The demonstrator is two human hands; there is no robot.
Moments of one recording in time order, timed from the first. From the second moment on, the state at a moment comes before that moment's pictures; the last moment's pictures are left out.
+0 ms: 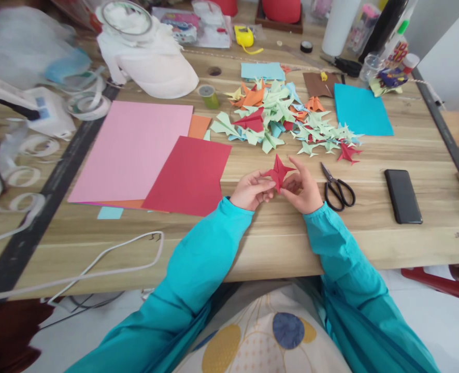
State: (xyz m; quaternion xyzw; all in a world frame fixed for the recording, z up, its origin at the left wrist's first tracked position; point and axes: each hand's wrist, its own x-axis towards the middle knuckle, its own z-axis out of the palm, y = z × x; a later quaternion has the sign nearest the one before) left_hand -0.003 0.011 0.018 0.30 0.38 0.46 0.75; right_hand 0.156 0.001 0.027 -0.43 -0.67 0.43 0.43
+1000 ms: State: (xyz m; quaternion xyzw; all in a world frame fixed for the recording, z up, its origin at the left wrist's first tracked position) left_hand 0.000 0.008 0.018 0.27 0.39 0.48 0.73; right_hand 0.155 -0.004 0.017 -0.44 -0.77 0.22 0.41
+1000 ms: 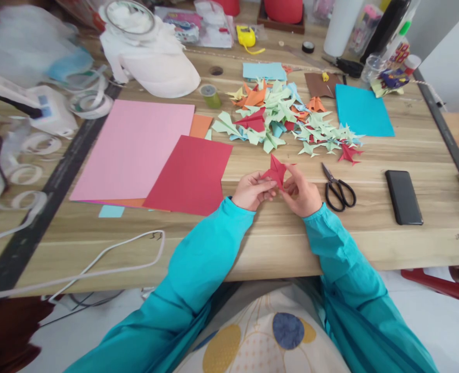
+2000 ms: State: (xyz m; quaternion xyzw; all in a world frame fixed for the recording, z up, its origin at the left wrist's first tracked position) left_hand 0.003 0.009 0.018 0.28 0.40 0.54 0.69; right_hand 0.154 0.005 0.023 -0.46 -0.68 0.32 0.47
